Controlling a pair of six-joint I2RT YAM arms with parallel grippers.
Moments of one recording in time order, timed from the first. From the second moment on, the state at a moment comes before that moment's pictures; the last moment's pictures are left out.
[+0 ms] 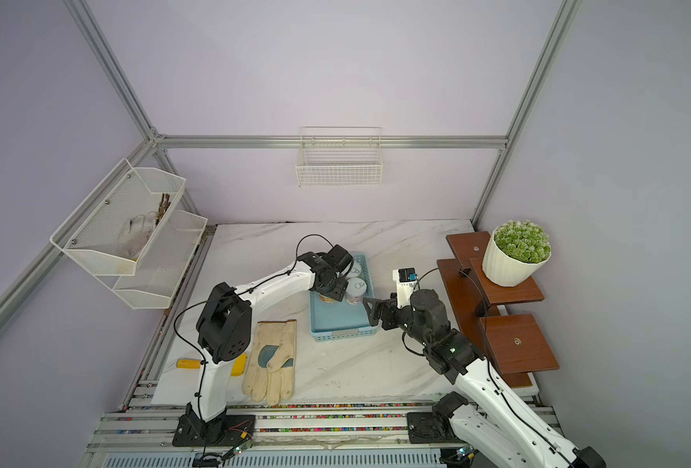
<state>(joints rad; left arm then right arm) -0.71 2.10 1.77 -0.88 -0.29 -0.35 0.51 0.80 0.67 -0.26 -0.09 0.42</state>
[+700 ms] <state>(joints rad) -0.69 2.12 1.73 -0.83 -0.29 -0.39 0.51 0.79 0.65 -0.28 -0.12 0.42</state>
